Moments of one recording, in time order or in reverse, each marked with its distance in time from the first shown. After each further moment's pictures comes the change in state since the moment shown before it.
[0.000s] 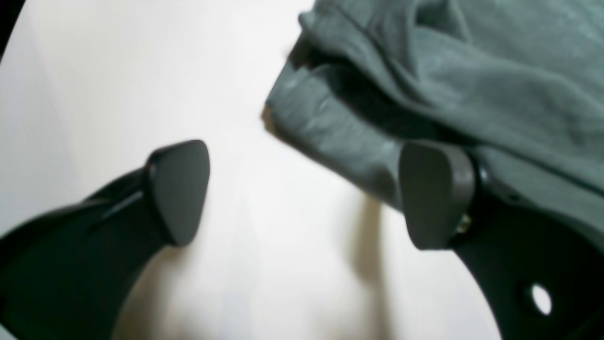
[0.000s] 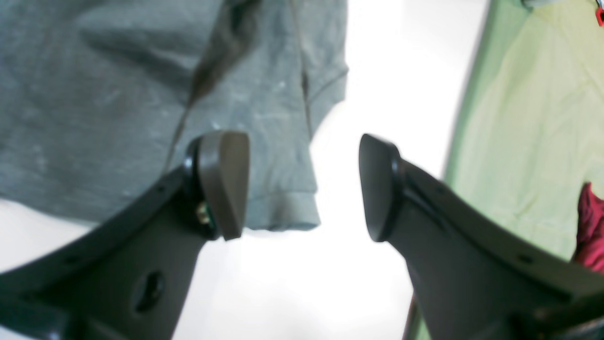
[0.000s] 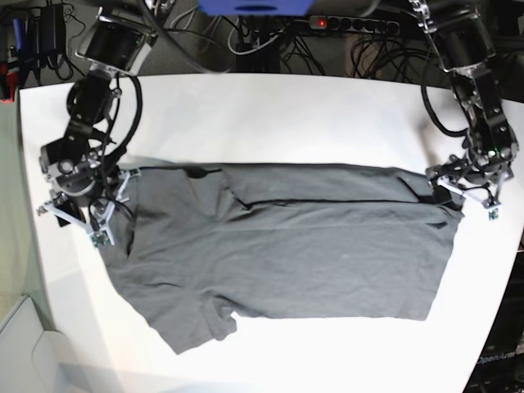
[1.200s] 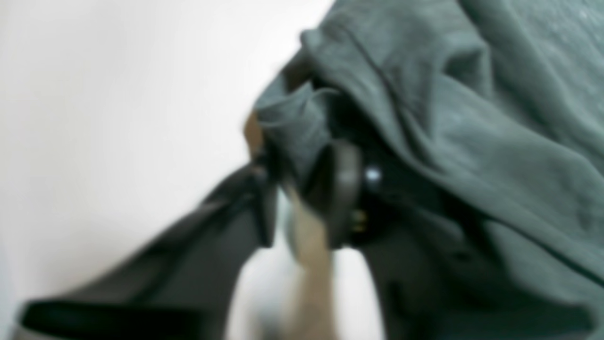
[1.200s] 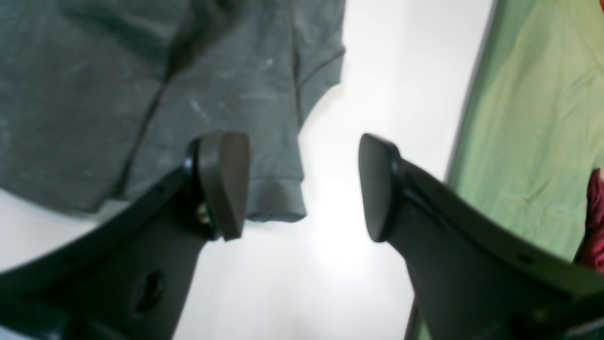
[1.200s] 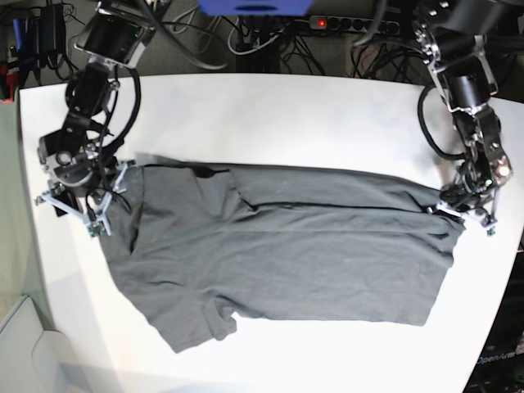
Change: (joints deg) left arm -11.9 -1.6 2.0 -20.5 -0.1 0.2 -7.7; right arm -2.0 0.2 1.1 0.2 0.3 0.0 0.0
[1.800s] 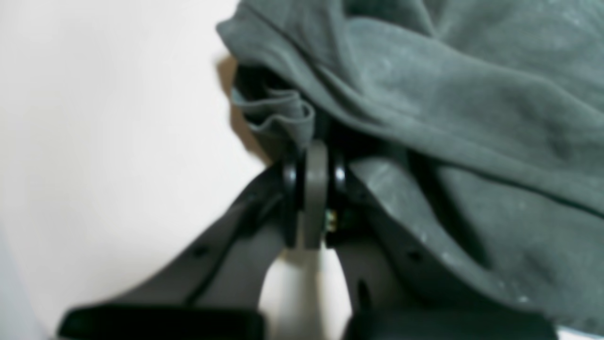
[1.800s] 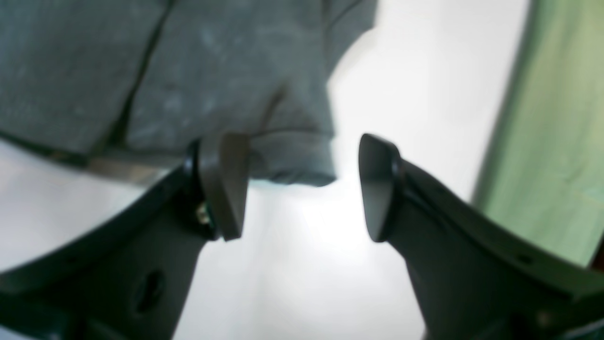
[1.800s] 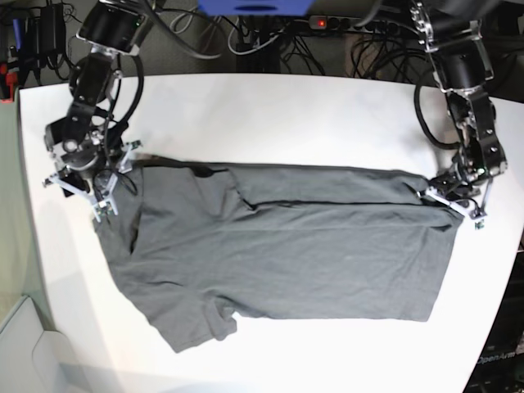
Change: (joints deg) left arm 6.3 0.7 2.6 10.7 -0.4 0.0 6.4; right arm -3.1 0.1 -0.2 -3.2 0.1 0.0 -0.2
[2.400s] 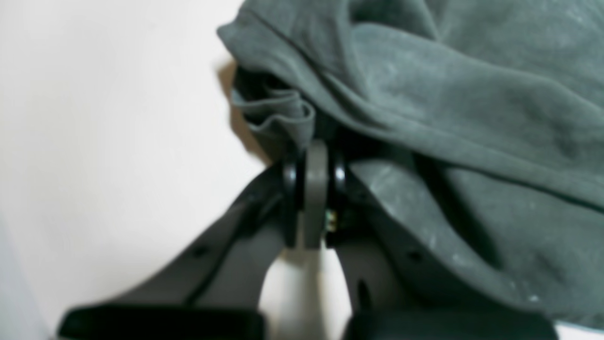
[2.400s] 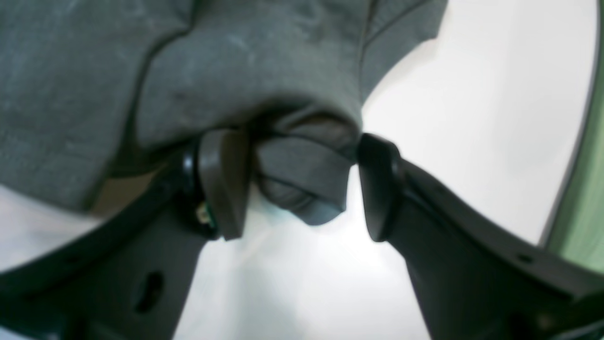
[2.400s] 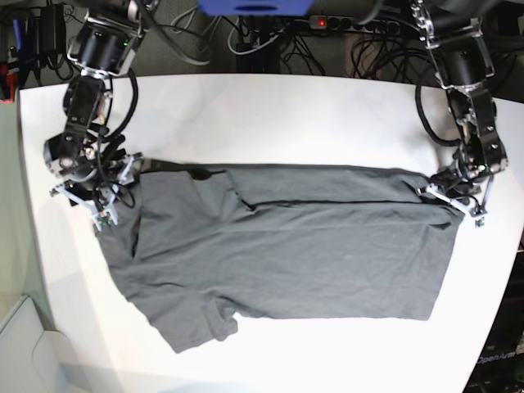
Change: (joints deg) left arm 0.6 -0.2 -0.1 0.1 0.0 0.0 -0.4; right arm 4.4 4.0 0.1 -13.0 3.1 -0.5 5.1
